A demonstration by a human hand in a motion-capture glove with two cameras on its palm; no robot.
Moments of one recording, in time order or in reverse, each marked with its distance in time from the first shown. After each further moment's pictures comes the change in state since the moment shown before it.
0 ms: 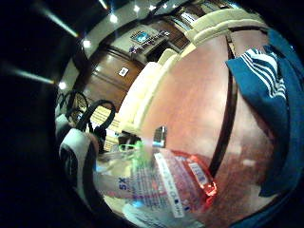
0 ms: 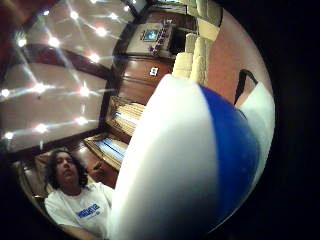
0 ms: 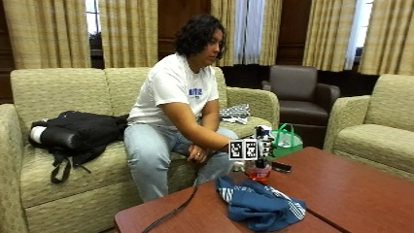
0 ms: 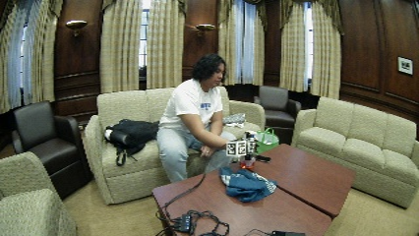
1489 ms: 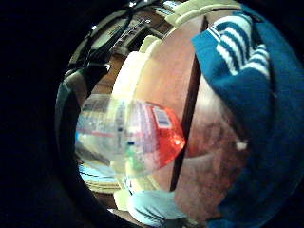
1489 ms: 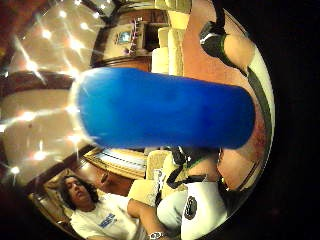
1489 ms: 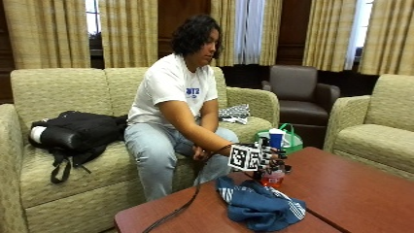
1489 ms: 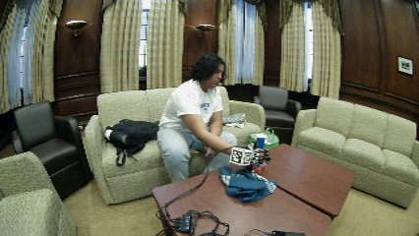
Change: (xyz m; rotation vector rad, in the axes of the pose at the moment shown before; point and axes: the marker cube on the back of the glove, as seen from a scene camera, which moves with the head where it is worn) arm 0.035 -0.014 -0.032 -0.111 0.098 0.215
